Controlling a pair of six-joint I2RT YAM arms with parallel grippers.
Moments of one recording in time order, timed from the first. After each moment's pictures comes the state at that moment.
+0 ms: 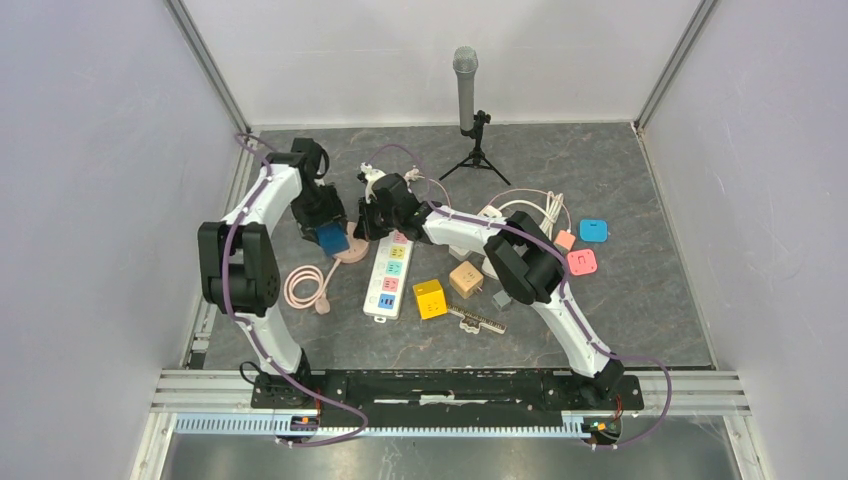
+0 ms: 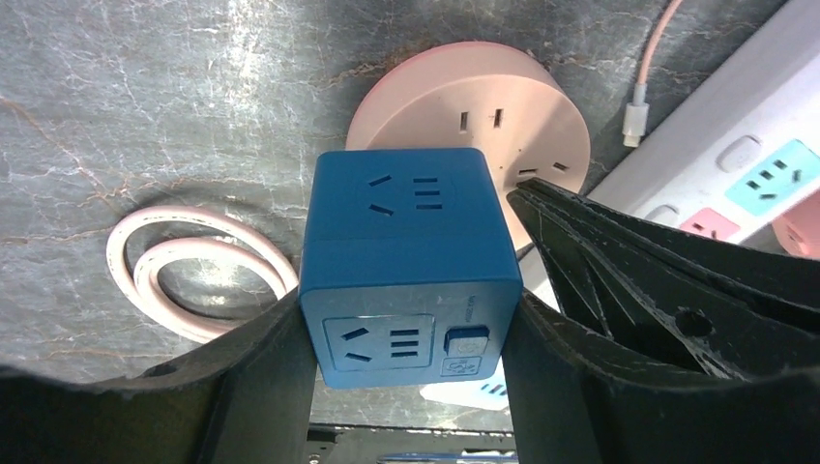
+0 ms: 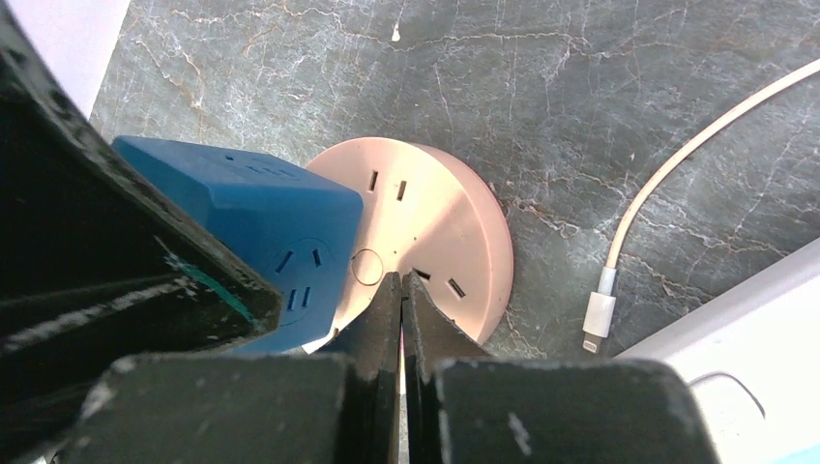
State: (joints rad) left arm -0.09 1.81 1.44 -1.01 0.02 -0.48; right arm 0.86 2.39 1.81 -0.03 -0.20 0.47
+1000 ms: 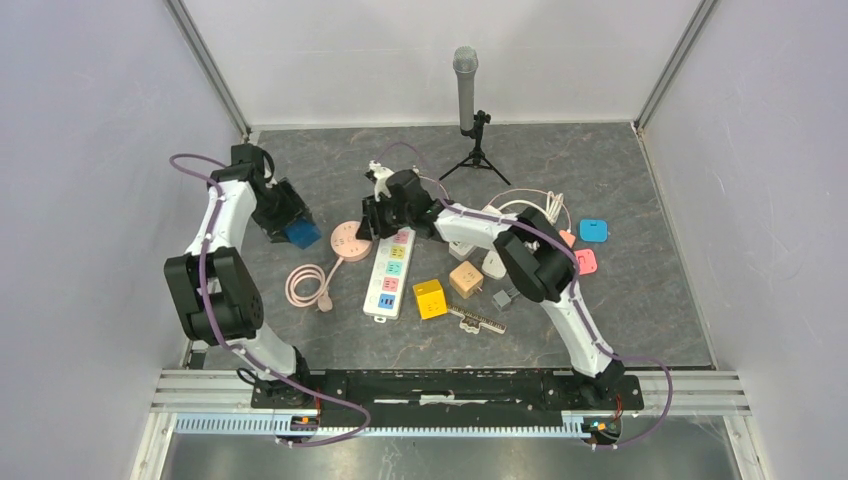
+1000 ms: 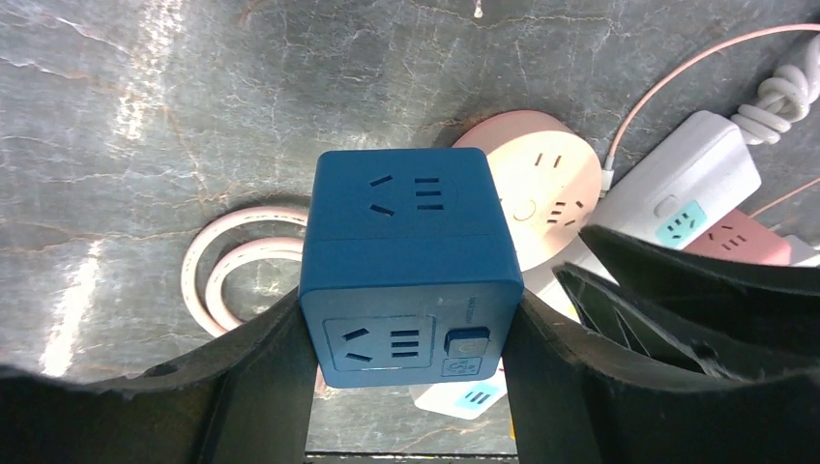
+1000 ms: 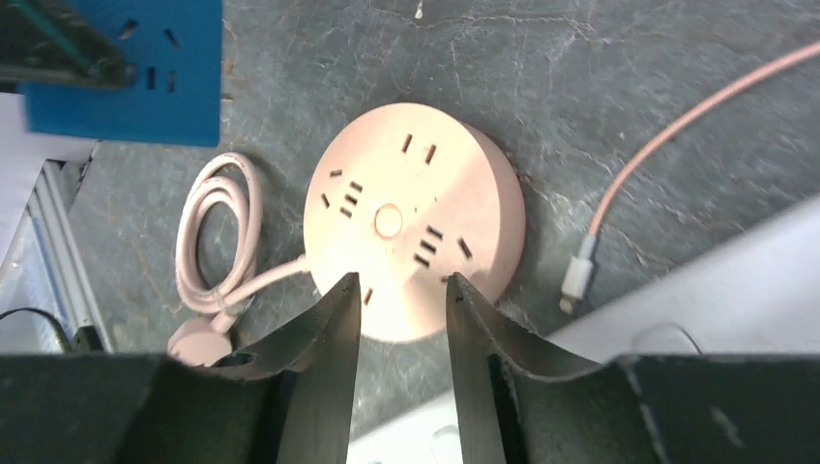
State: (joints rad) left arm 0.17 1.63 1.34 -0.93 0.15 -0.46; right arm 0.82 2.34 1.75 0.03 -0.32 0.43
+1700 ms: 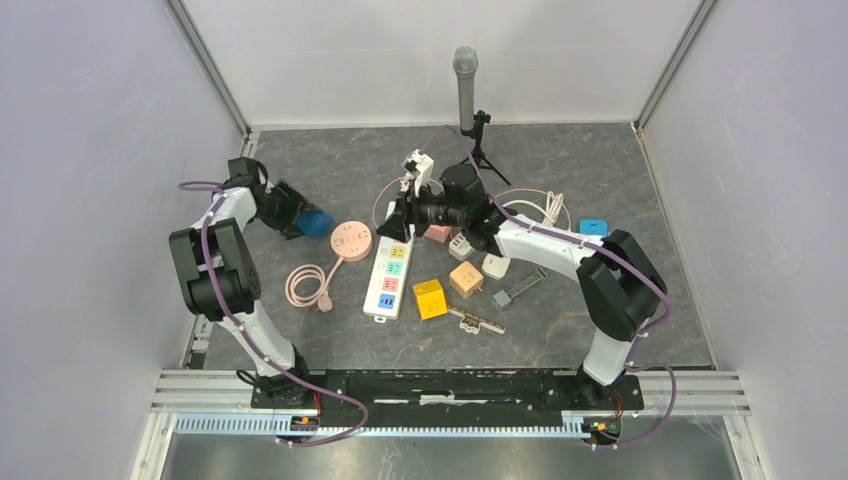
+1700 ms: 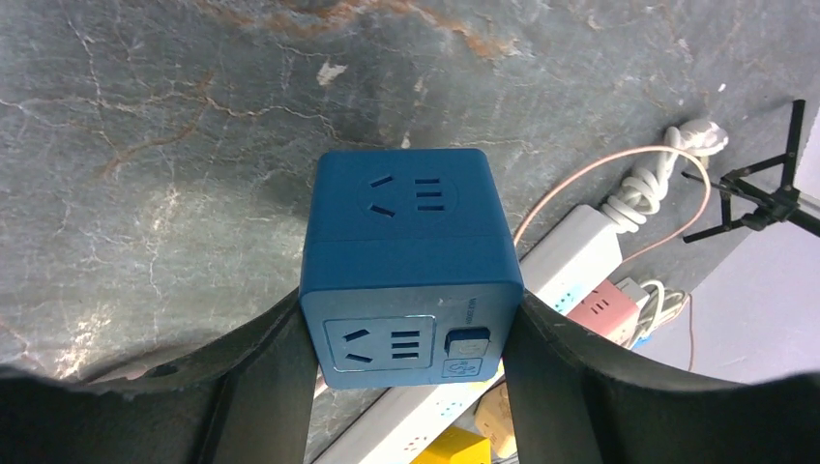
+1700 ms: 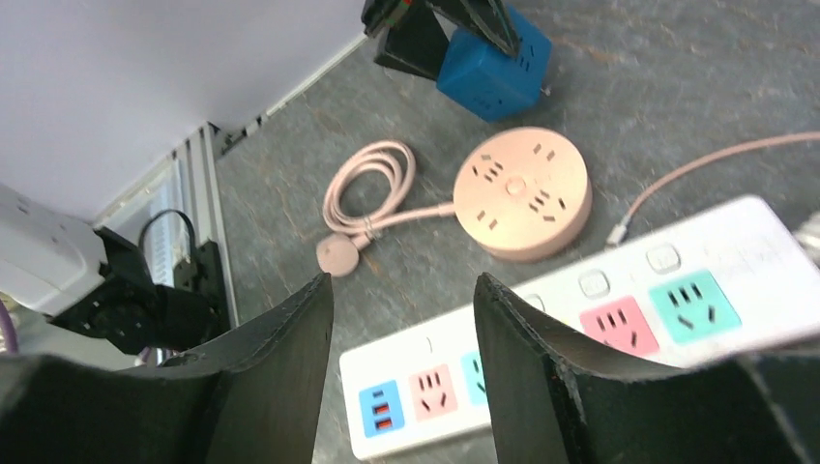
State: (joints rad) left arm 0.27 1.79 1.24 -0.57 0.42 -0.65; right arm 0.76 1.79 1.24 0.30 -0.51 0.34
